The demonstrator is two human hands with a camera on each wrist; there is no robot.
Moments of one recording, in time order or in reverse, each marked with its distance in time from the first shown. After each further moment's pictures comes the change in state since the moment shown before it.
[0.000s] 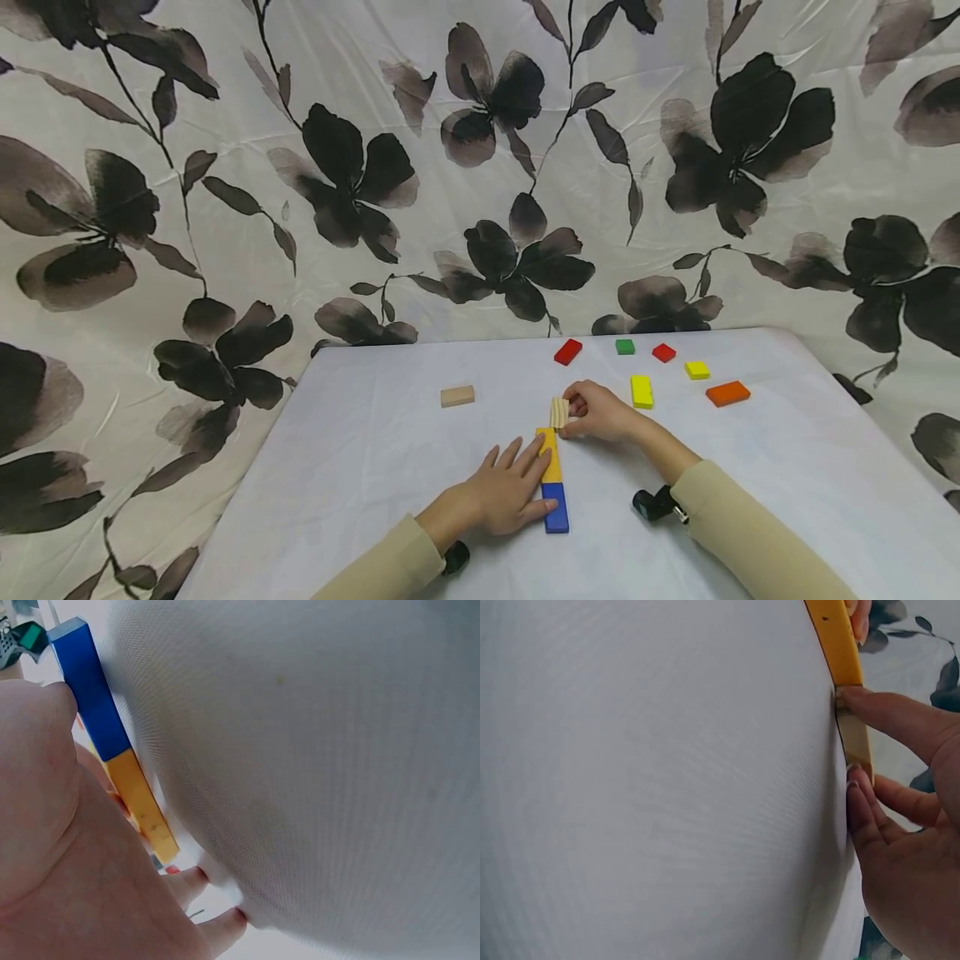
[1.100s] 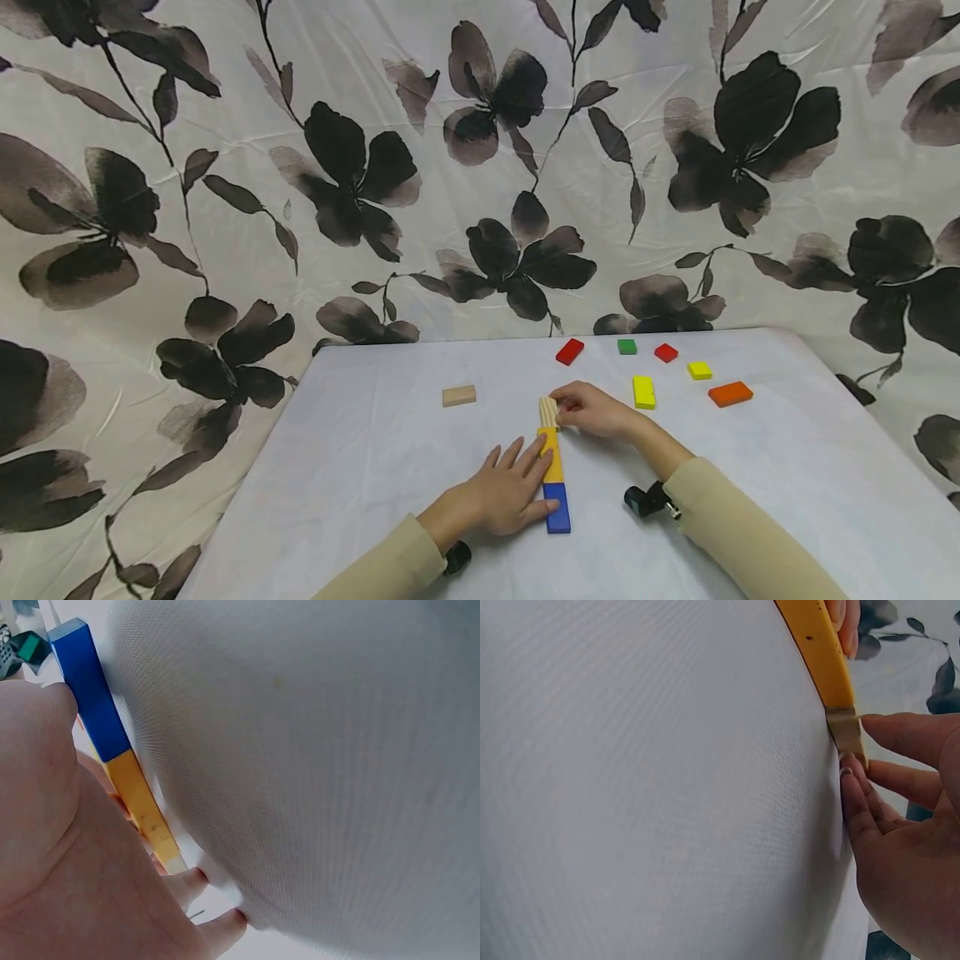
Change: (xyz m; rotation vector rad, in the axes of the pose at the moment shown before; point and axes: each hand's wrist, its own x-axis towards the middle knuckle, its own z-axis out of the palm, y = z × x) left_hand 0.001 -0.002 0.003 -0.010 -0.006 0.019; right_hand 0.006 -0.006 0.004 0.072 -0.081 -0.068
